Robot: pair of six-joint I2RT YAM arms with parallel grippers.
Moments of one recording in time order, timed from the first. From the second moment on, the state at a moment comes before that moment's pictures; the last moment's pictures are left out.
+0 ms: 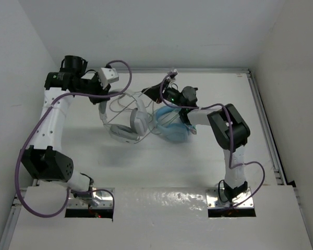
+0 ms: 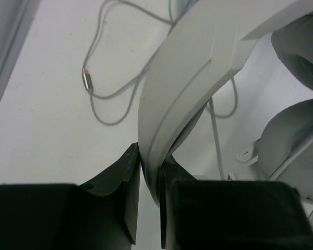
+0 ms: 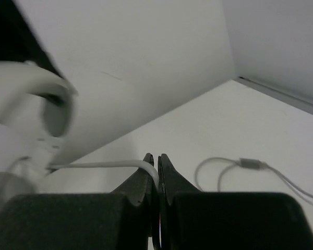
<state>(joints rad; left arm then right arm) 0.00 1.48 1.71 -1.16 0.63 0.88 0.47 2.12 1.15 1.27 -0.60 0.57</state>
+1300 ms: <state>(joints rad) -0.19 1.63 1.34 -0.39 -0.53 0.62 0.69 1.93 1.59 0.17 -0.70 0.49</state>
